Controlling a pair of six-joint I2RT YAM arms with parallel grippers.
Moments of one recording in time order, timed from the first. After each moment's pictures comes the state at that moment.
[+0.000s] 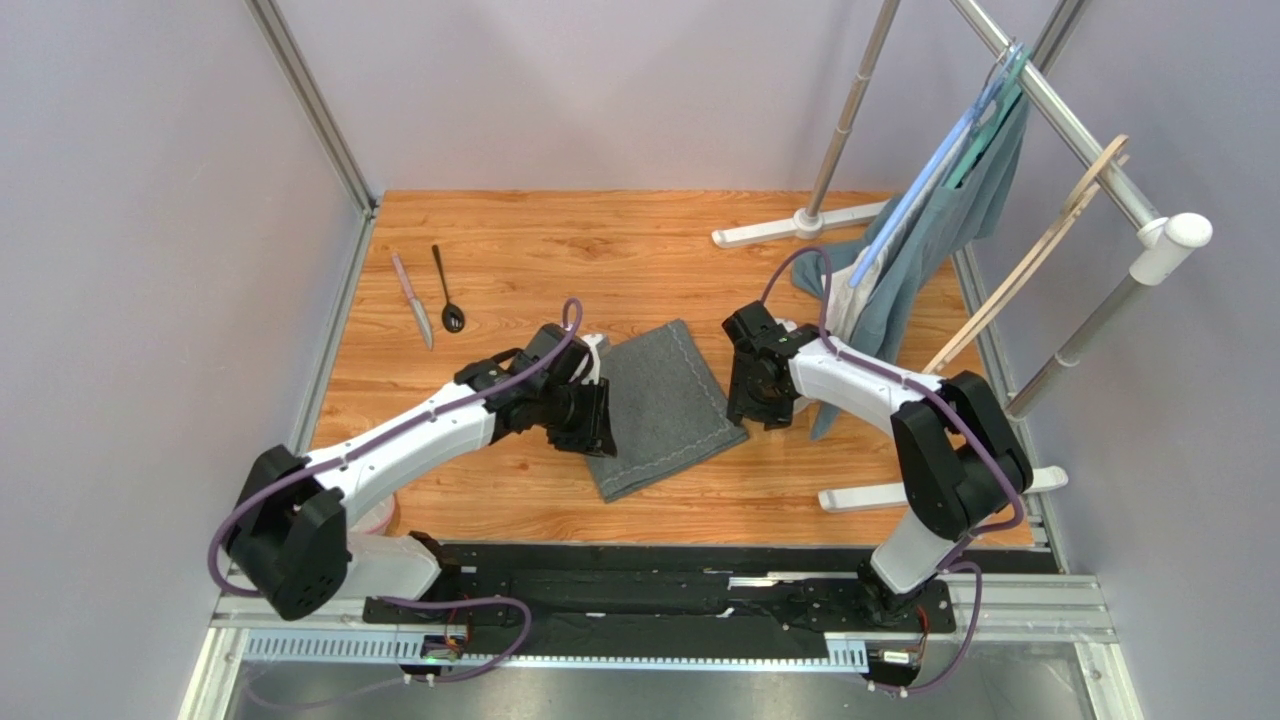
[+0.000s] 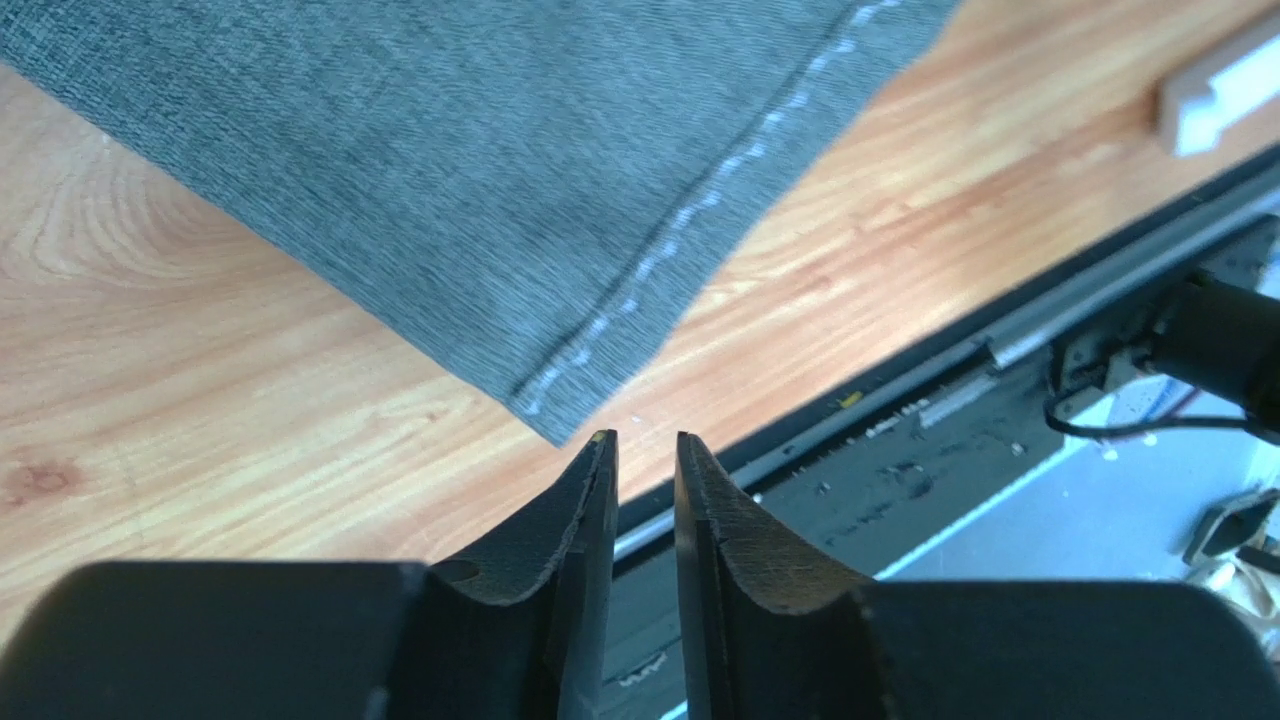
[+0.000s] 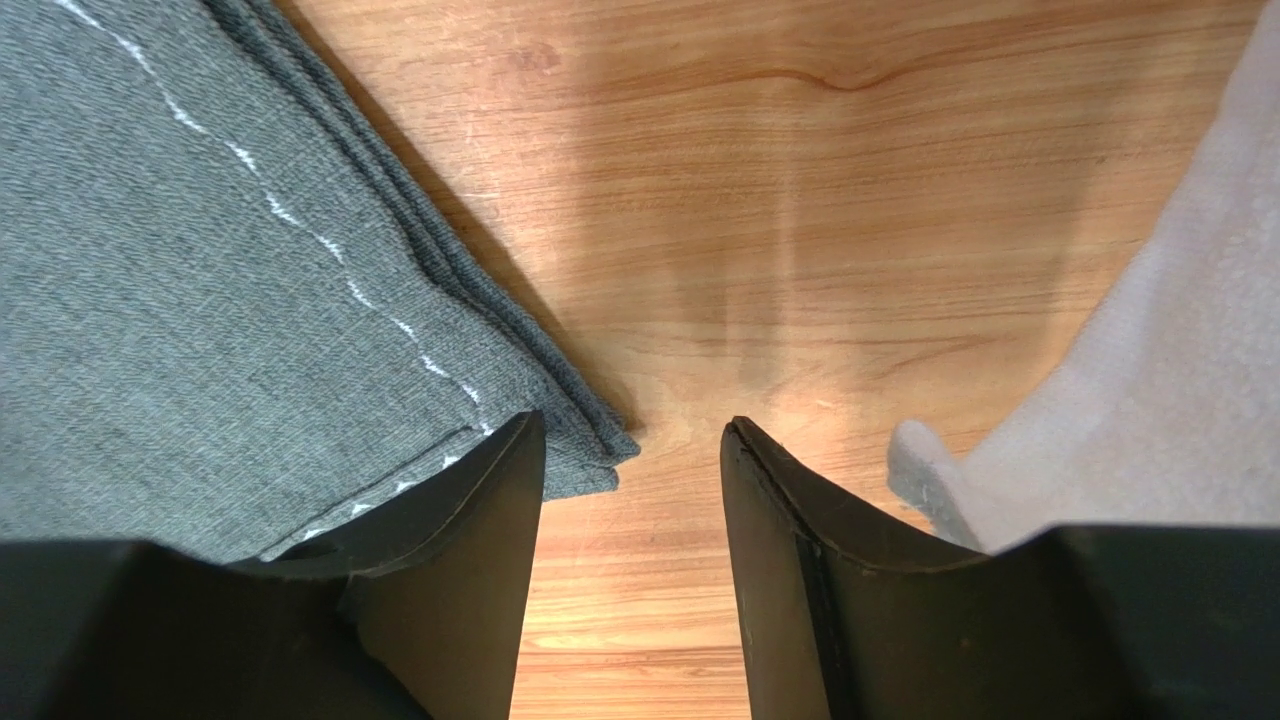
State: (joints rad) left arm -0.68 1.33 0.88 -0.57 0.24 -0.58; right arm 0.54 1.64 1.02 -0.65 0.15 0.67
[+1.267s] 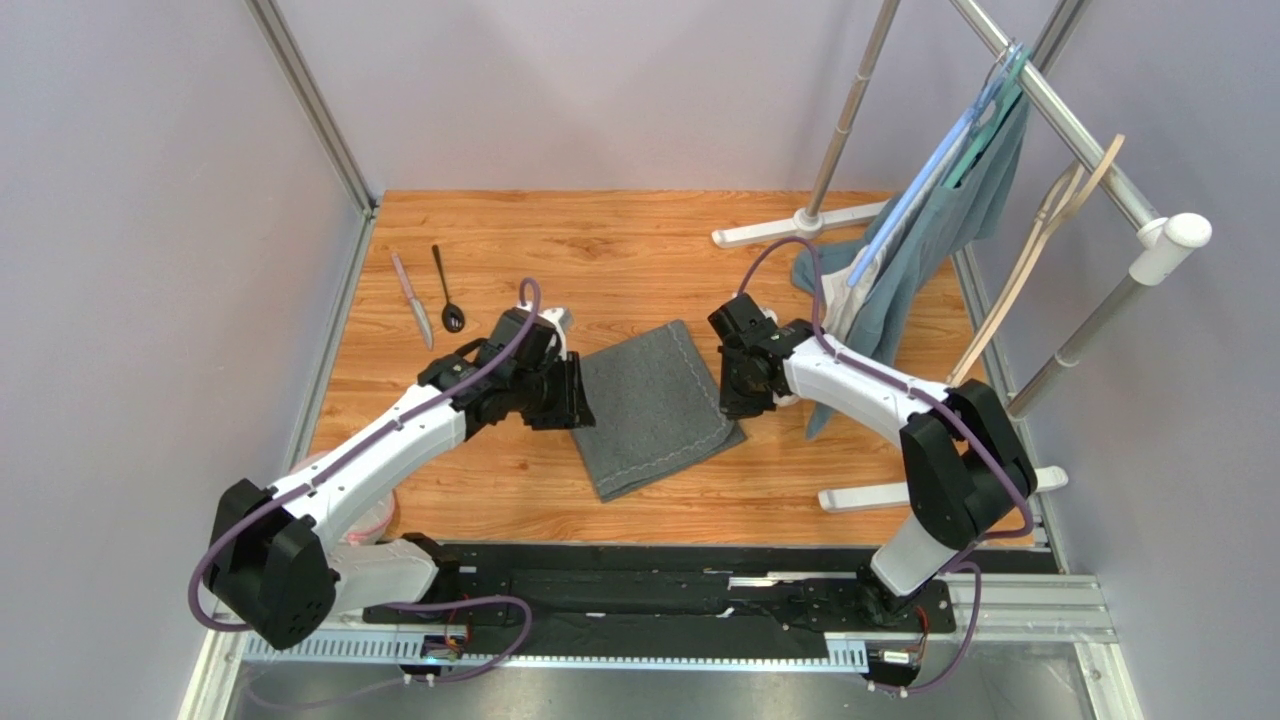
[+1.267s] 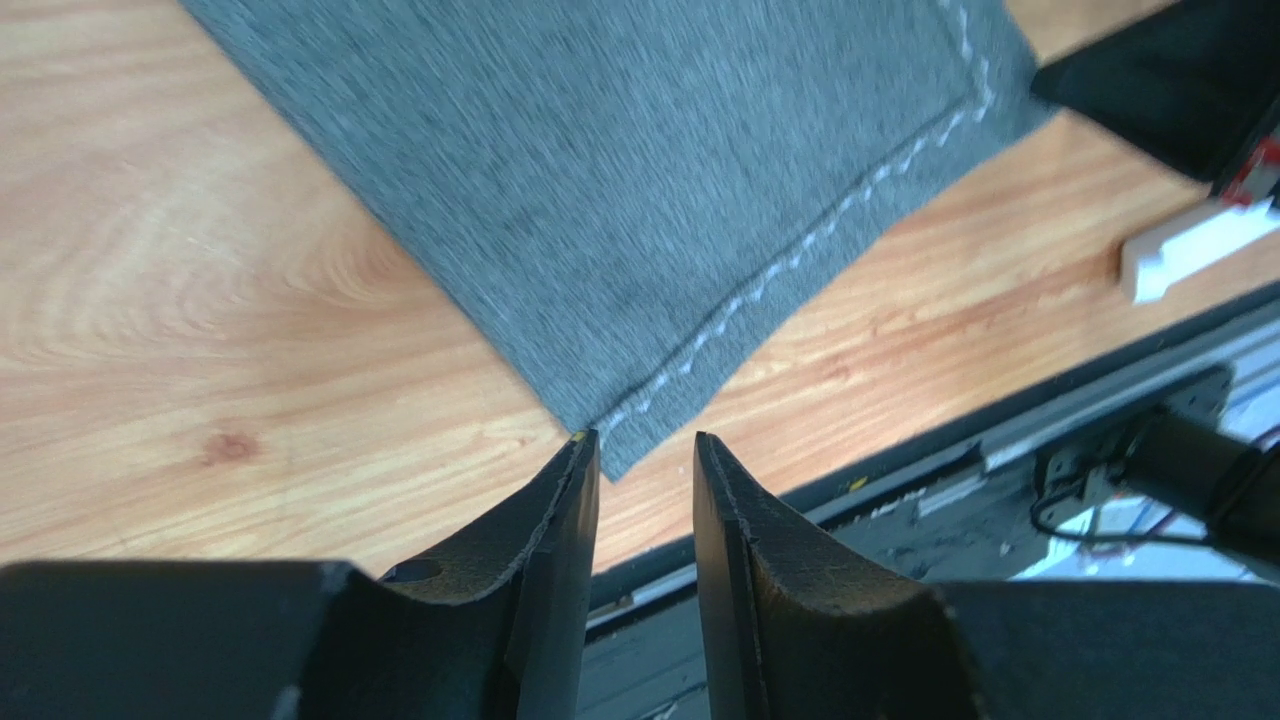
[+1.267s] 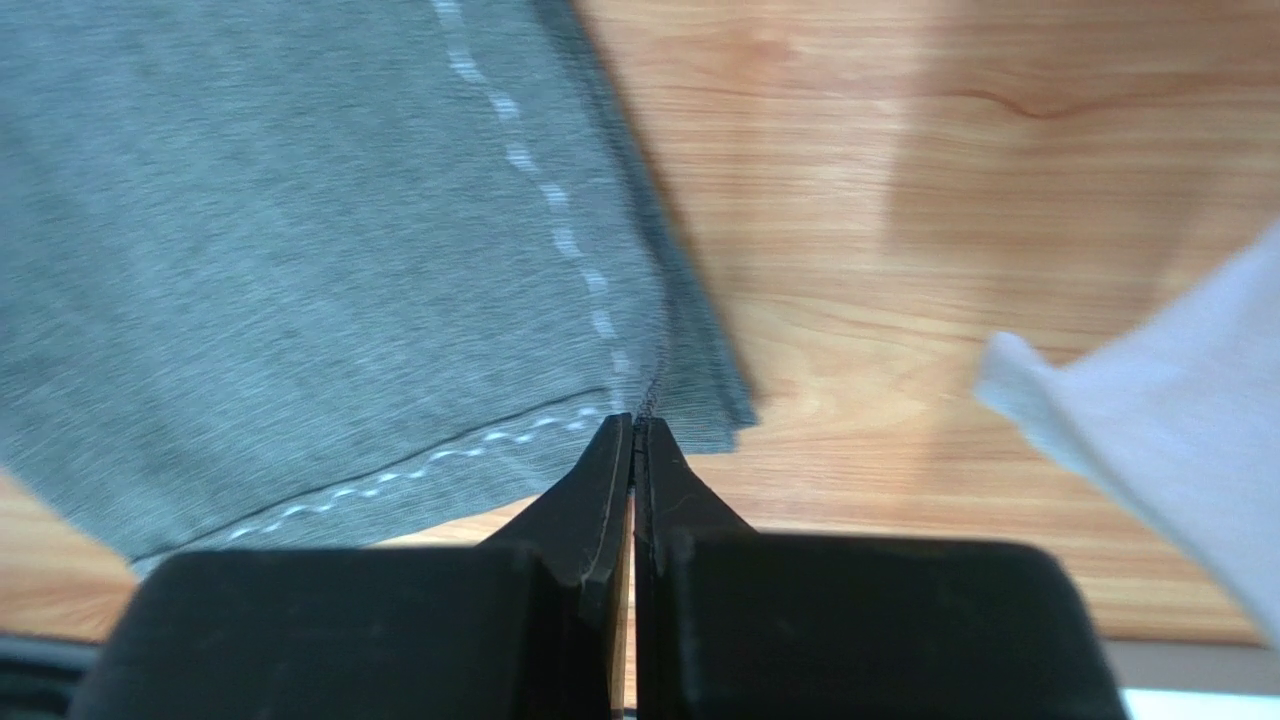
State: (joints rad) left arm -0.60 1.21 0.89 -0.61 0.14 -0.59; right arm 0.60 1.62 1.08 -0.66 0.11 0.63
